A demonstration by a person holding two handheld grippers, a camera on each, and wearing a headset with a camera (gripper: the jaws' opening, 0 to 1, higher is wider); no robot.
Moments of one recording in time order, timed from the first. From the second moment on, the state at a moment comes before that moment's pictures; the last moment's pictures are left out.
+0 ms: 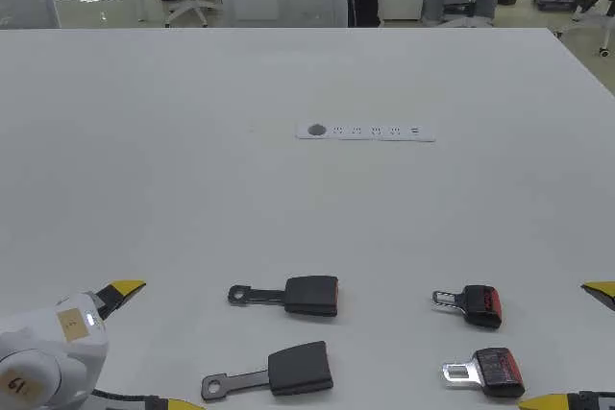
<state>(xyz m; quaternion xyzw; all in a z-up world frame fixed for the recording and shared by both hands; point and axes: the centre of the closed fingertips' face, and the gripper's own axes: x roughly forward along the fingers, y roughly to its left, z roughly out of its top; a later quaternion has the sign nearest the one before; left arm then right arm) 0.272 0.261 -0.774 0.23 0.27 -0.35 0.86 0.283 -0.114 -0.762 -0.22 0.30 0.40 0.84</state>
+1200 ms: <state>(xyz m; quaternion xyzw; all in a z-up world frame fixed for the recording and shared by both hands) 0.270 0.259 -0.774 0.23 0.27 -0.36 0.86 0.279 -0.111 -0.765 -0.21 0.31 0.40 0.84</state>
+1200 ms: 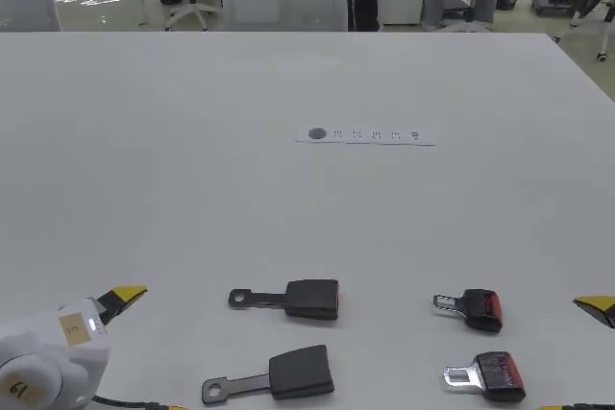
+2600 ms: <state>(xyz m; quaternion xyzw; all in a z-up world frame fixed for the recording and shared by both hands) 0.261 0.247 -0.778 0.23 0.28 -0.39 0.85 0.269 -0.108 -0.772 -0.22 0.32 0.40 0.83</state>
